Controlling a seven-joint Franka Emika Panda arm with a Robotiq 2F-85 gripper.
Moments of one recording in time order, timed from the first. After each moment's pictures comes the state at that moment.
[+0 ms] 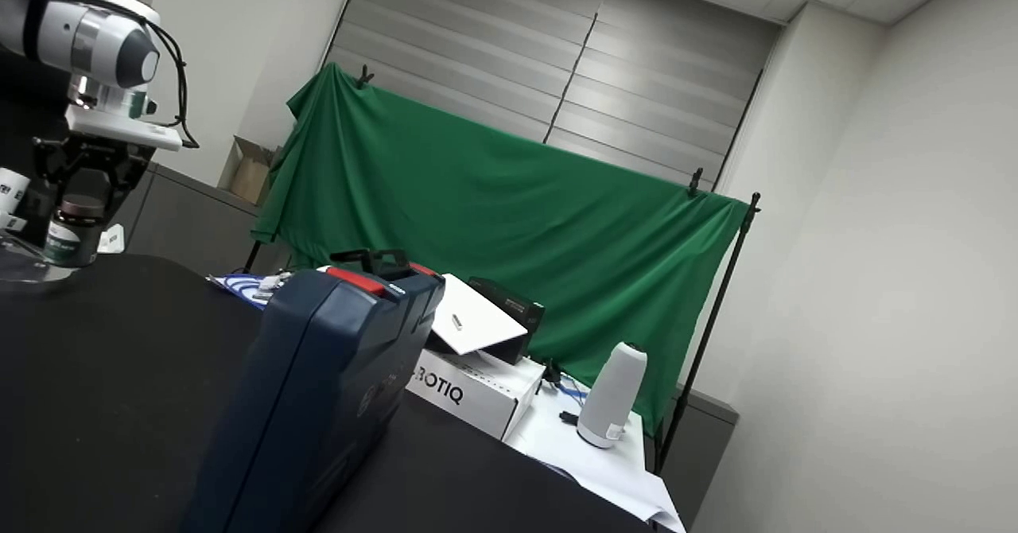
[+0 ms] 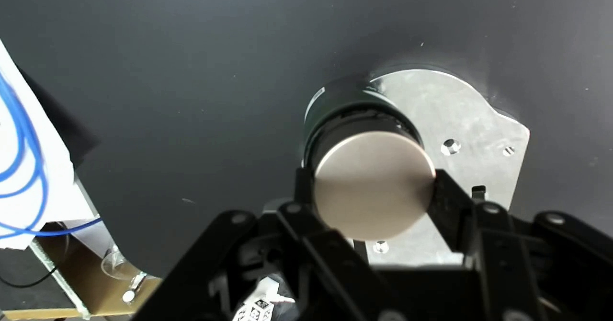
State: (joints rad) arm 0.46 0.95 0.26 -1.25 -0.31 2.35 -0.50
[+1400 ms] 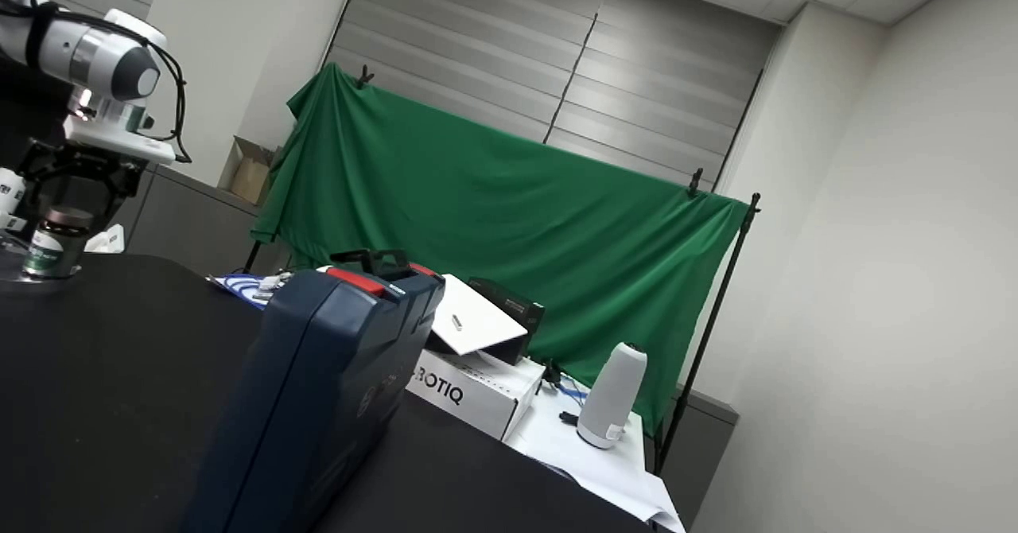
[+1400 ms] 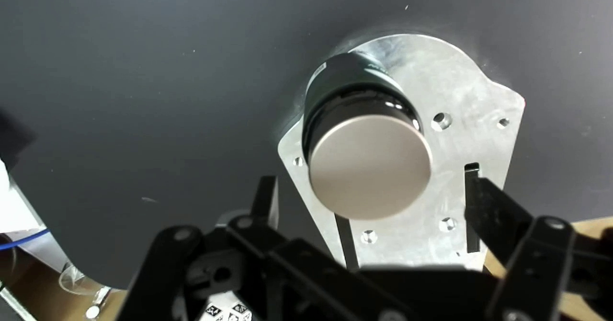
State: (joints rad) arm 0.50 1.14 0.28 -0.94 -0.24 2.19 -0.56
